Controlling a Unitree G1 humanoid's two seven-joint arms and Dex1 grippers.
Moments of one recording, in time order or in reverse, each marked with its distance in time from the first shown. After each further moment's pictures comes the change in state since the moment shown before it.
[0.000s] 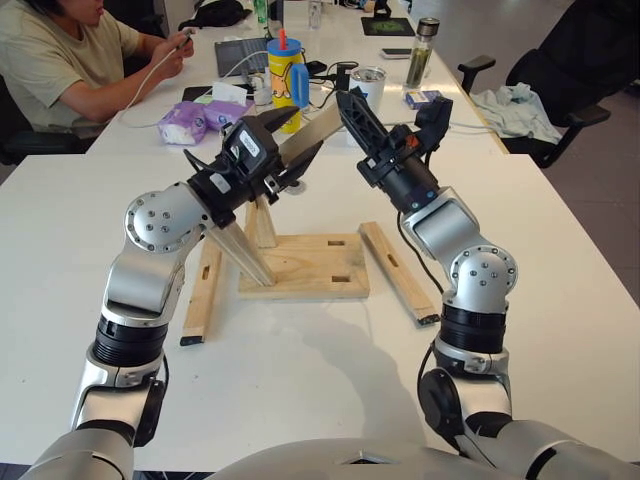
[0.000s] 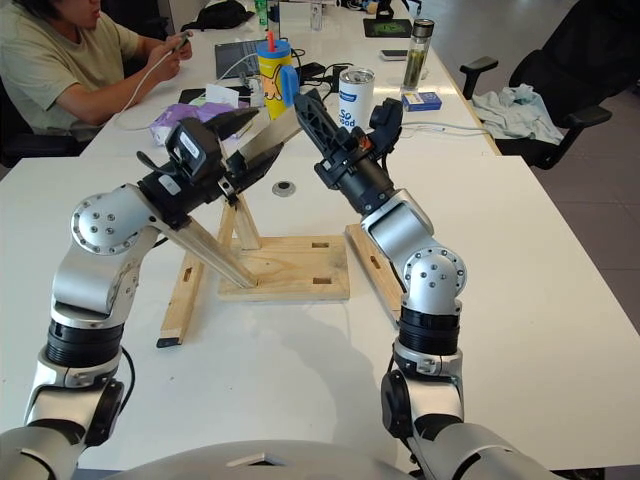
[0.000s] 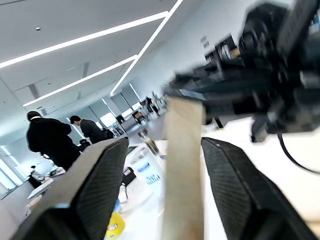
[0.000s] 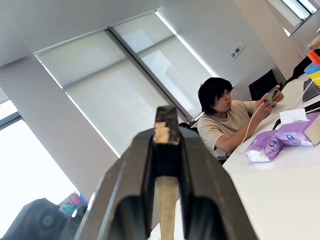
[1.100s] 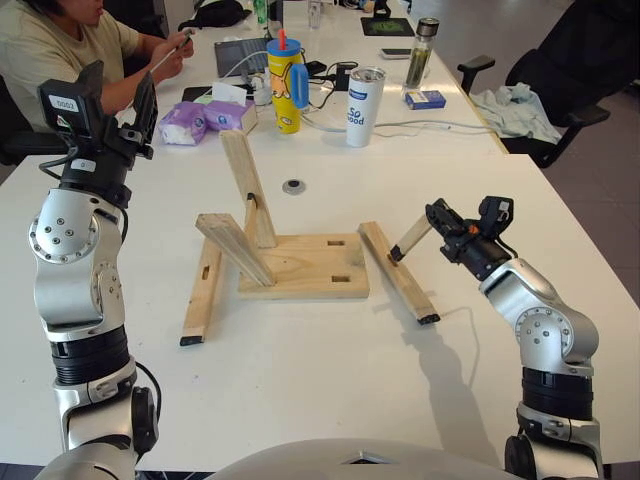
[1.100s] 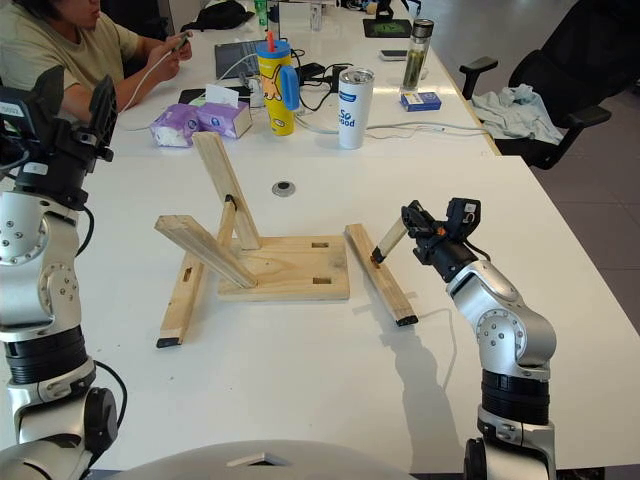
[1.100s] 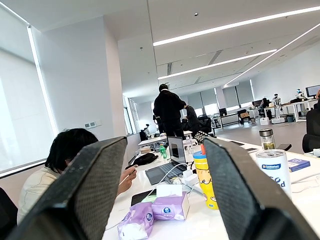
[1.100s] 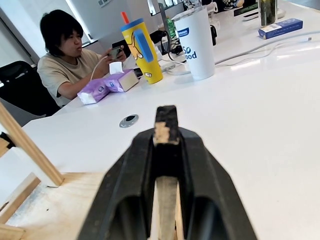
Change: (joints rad) left arm 0.140 0.029 0.324 0.096 0.015 -0.063 0.285; right arm 0.386 -0.330 -0.034 -0.001 -0.465 -0.023 0.115
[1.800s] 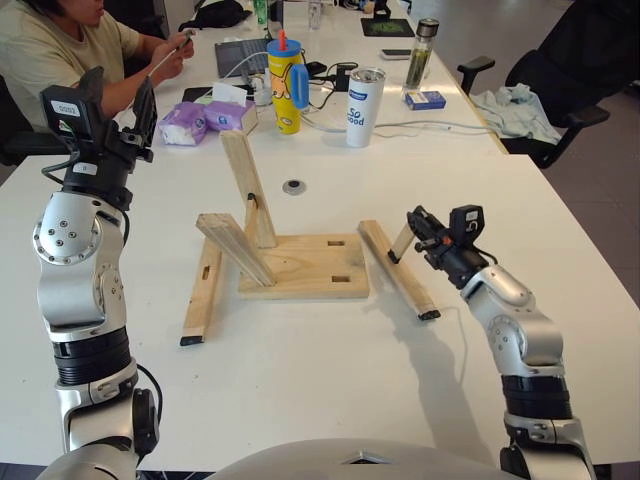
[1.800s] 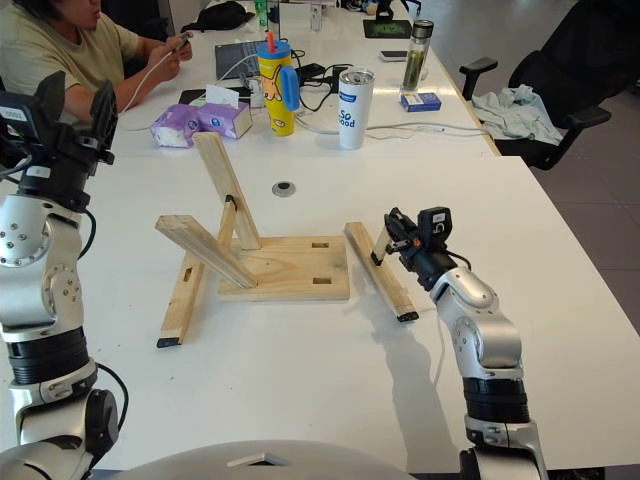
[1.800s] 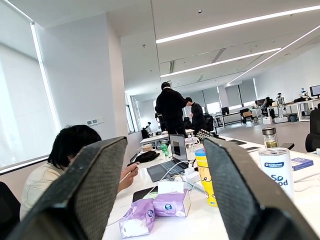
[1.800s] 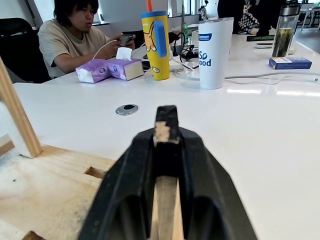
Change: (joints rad) left arm 0.007 -0.003 -0.009 0.014 0.003 -0.010 0.011; right arm 0.084 0.036 0.176 0.048 -0.317 -0.323 0.095
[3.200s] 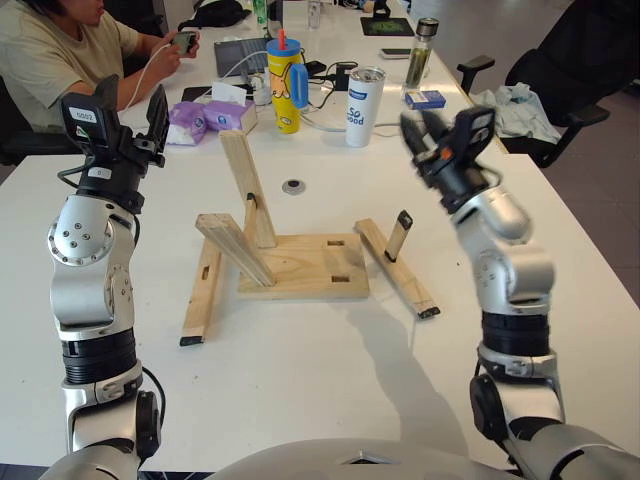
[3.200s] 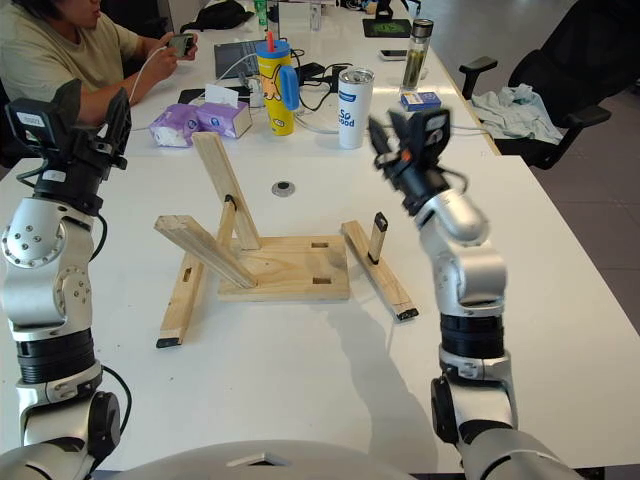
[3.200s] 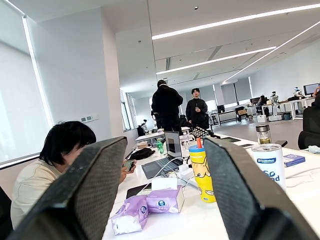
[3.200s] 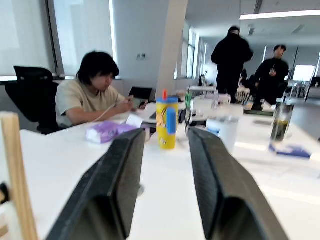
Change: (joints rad) left arm 0.005 -0.015 -0.033 0.020 0.000 -0.022 0.011; right arm -0.313 0.109 0.055 0.080 -0.104 0.054 -0.077
